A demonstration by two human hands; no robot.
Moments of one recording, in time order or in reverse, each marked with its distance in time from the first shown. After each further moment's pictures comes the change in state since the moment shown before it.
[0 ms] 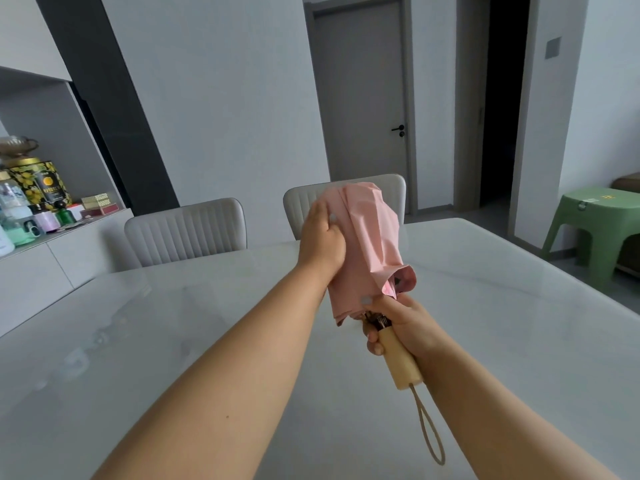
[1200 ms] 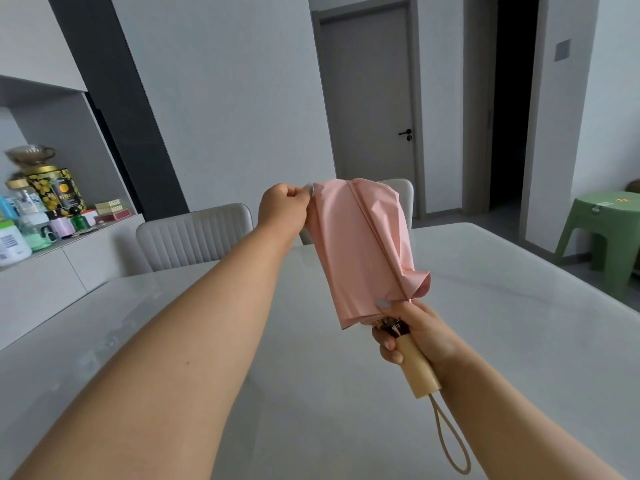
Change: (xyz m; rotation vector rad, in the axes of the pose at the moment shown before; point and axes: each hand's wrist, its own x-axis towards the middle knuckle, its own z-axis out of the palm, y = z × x) left_hand 0.039 0.021 -0.066 -0.078 0.185 -0.113; right_hand 0.000 -0.002 -0.010 0.089 -0.125 -0.010
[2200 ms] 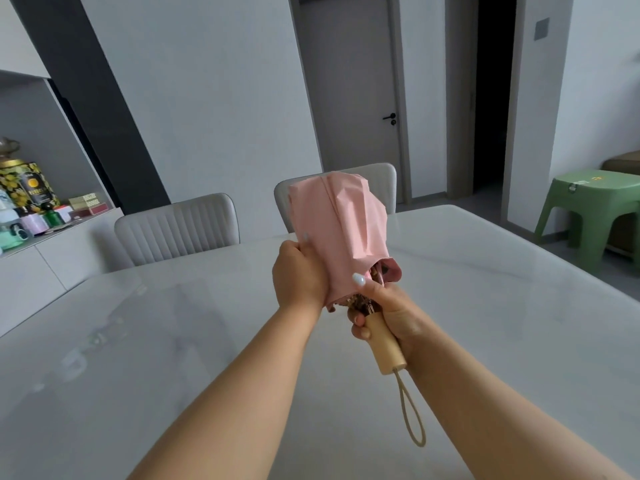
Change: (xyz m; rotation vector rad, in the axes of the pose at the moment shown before) left_hand -0.100 -0.048 0.045 0.178 0.152 -0.044; right_hand 0.003 0.007 0.008 0.084 0.008 -0.015
